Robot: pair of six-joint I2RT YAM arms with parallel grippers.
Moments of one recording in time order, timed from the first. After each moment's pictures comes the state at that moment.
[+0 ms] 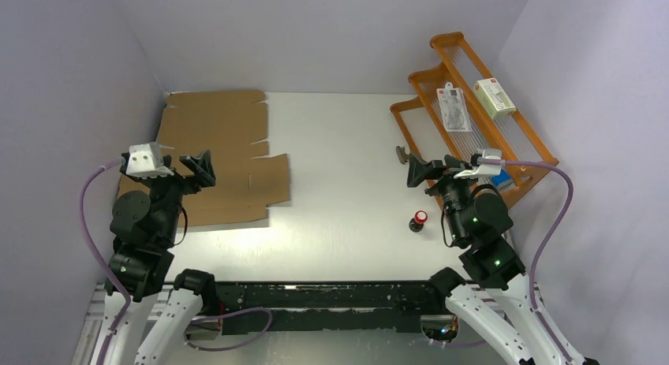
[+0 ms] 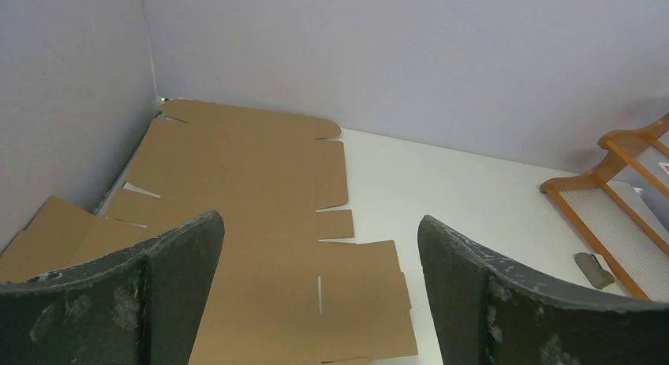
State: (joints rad) left arm -0.22 0.43 0.81 -0.30 -0.26 -0.21; right arm 0.56 0.47 0.74 -0.16 0.43 0.20
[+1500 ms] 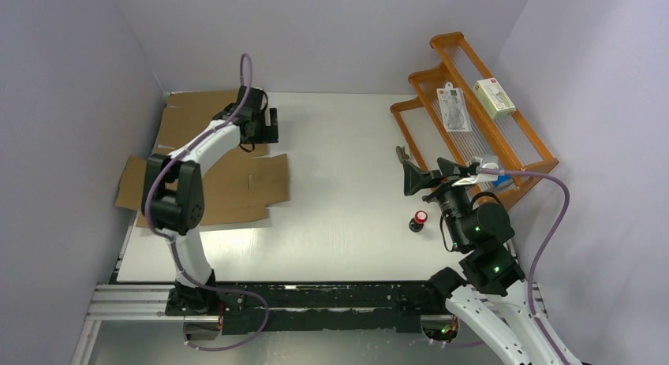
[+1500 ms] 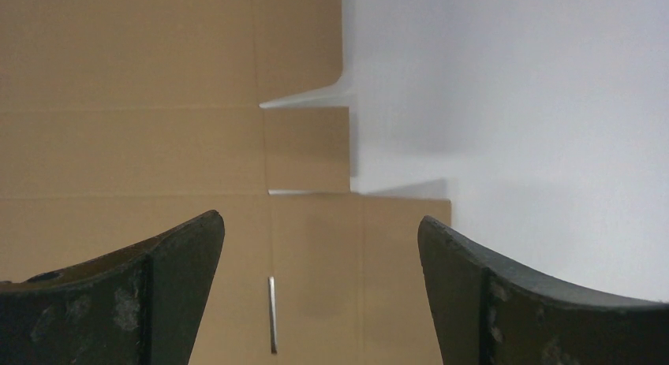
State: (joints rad) left arm -0.28 1.85 1.43 -0.43 -0.20 -0.28; right arm 0.56 0.40 0.68 -0.12 0.32 0.20
